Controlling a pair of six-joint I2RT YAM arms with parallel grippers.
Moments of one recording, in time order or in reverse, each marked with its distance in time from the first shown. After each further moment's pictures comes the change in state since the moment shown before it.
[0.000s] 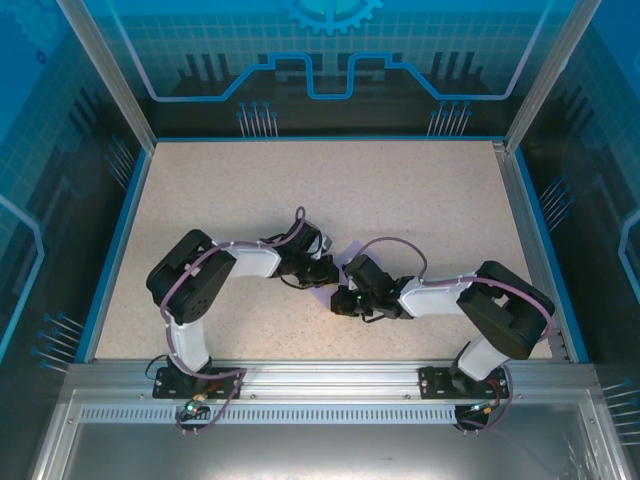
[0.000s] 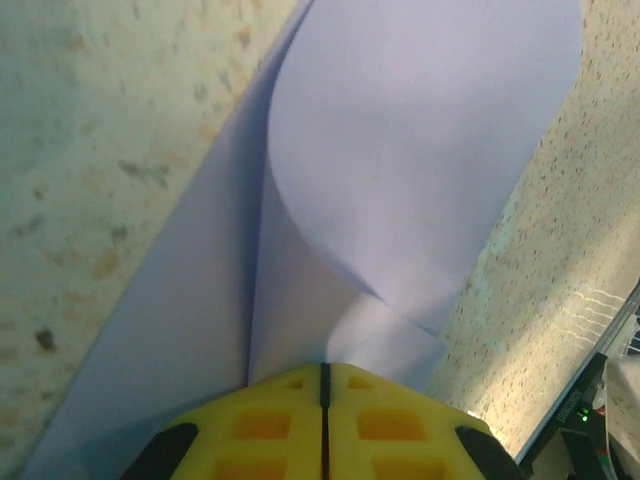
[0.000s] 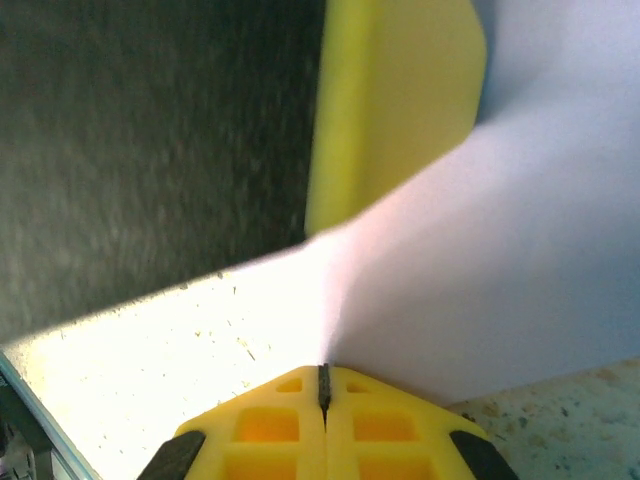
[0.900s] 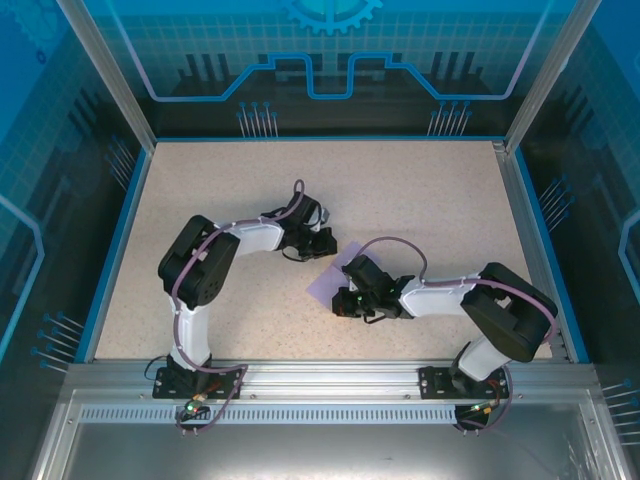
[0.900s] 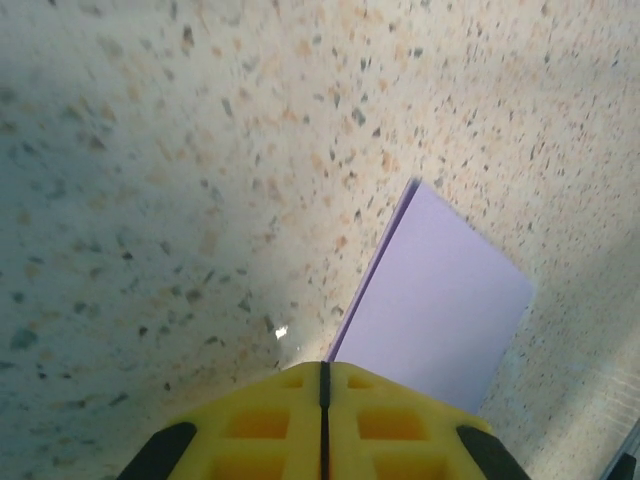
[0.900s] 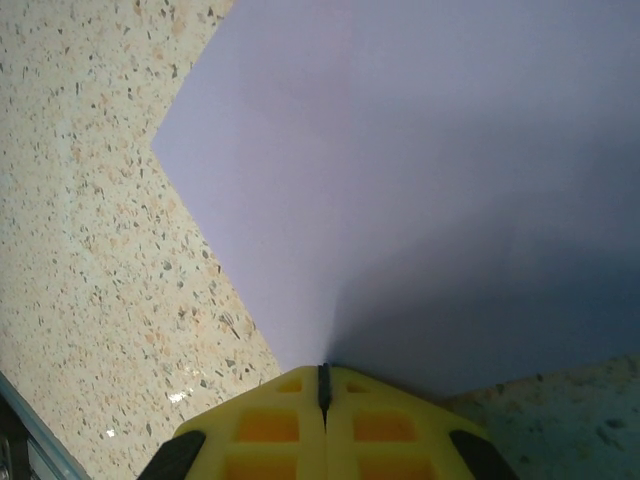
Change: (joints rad) left arm 0.097 0.117 0.256 -0.132 -0.065 0.113; right arm 0.006 -0.023 0.011 -0.071 0.014 -0.030
